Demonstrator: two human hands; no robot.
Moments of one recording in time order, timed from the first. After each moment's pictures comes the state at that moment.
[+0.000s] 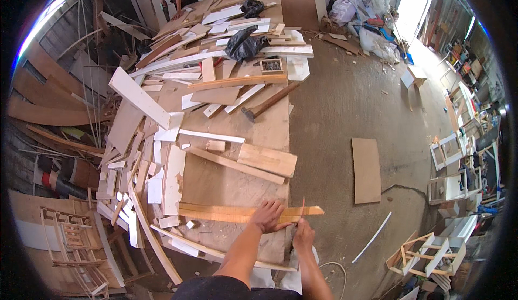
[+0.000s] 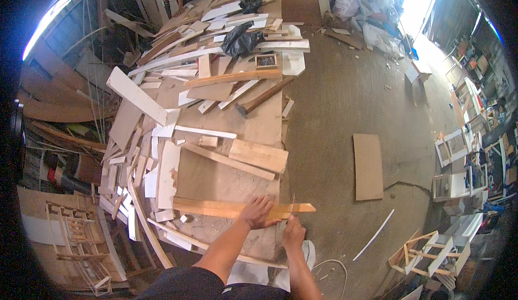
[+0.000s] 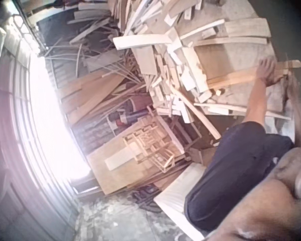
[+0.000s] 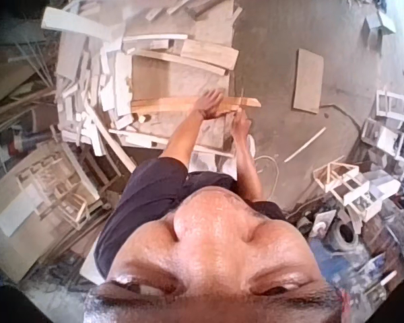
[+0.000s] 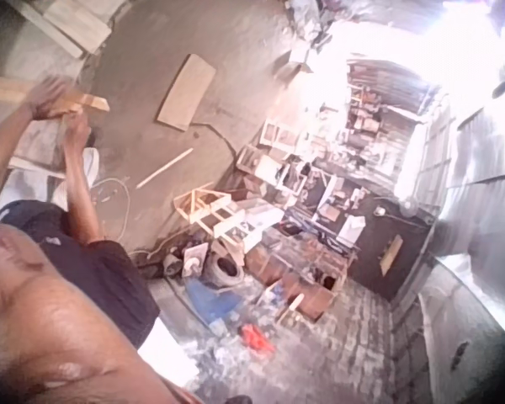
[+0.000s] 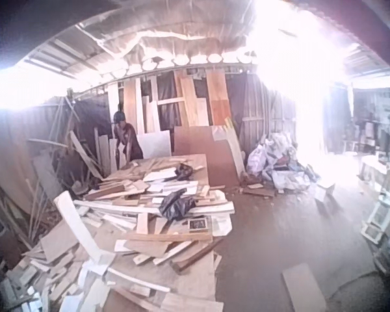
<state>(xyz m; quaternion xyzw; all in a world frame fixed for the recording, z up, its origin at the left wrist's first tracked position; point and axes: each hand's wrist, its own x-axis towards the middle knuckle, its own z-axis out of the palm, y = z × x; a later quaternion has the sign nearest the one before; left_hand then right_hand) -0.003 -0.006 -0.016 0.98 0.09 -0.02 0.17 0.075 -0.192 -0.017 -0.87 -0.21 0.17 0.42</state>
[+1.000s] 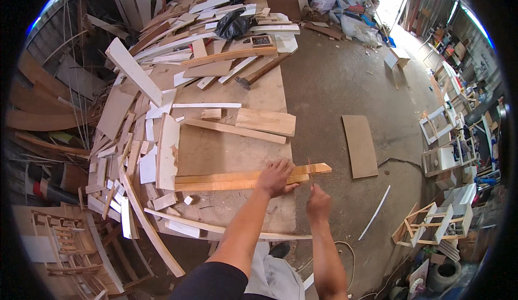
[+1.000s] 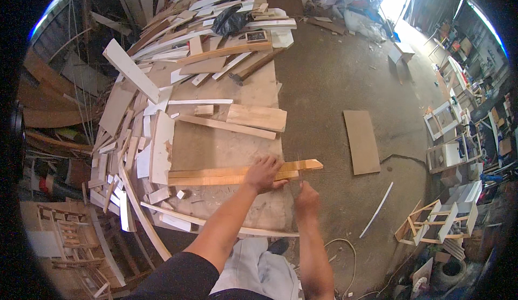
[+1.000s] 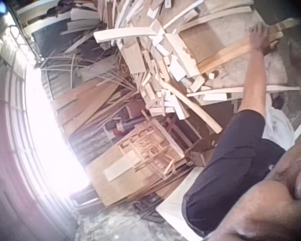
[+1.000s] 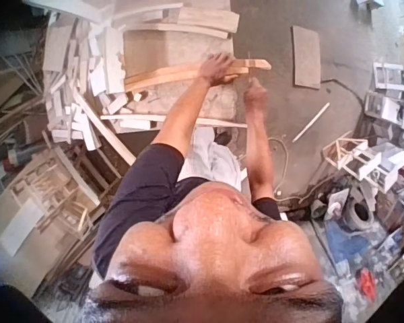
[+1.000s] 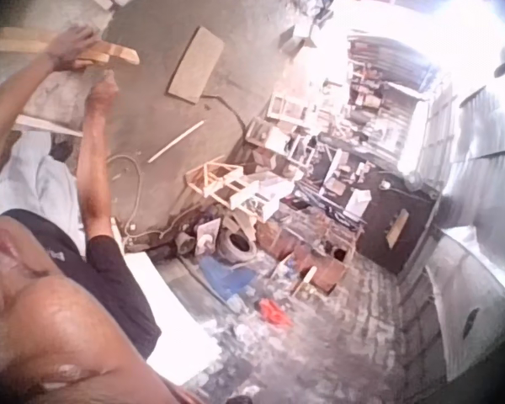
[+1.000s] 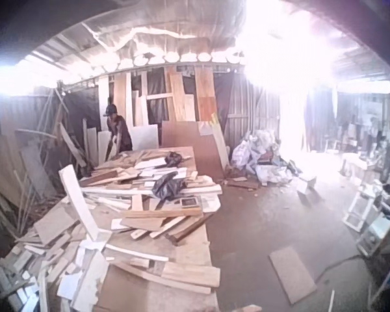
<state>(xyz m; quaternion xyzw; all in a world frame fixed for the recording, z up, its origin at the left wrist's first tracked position) -0.005 -0.012 -0.023 0.99 0.08 0.03 0.12 0.059 -0.208 -0.005 -0.91 -0.24 0.06 0.33</state>
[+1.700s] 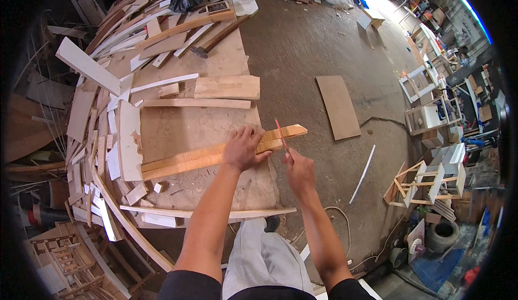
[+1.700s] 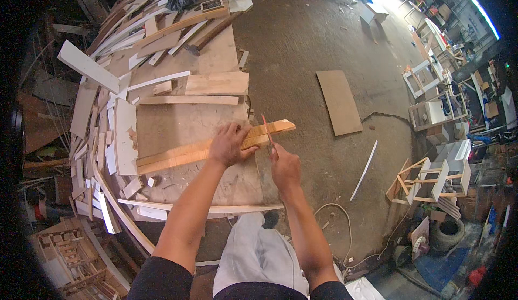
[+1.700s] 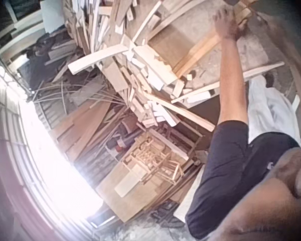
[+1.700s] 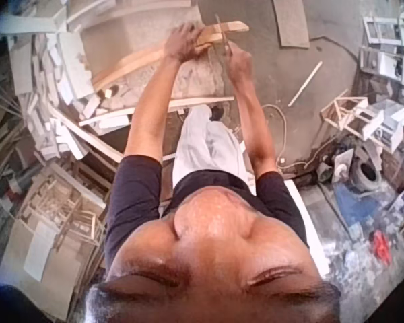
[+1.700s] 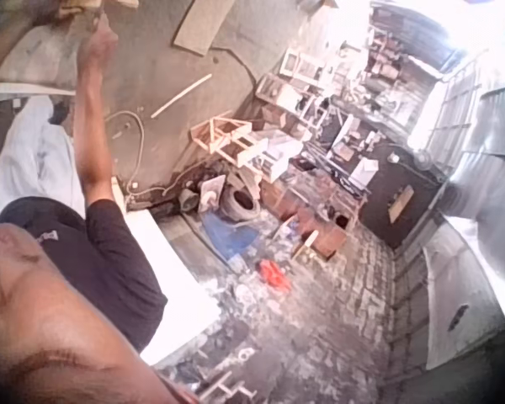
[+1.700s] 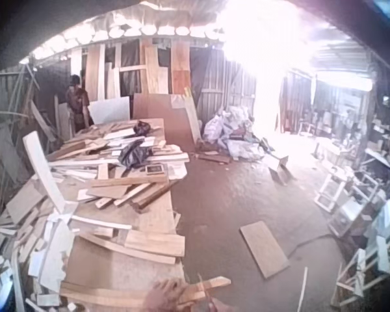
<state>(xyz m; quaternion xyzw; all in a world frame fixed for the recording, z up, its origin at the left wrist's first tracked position) -0.004 -0.015 -0.017 0.98 0.08 0.10 0.13 0.064 -0.217 0.009 -0.88 -0.23 0.11 0.40</state>
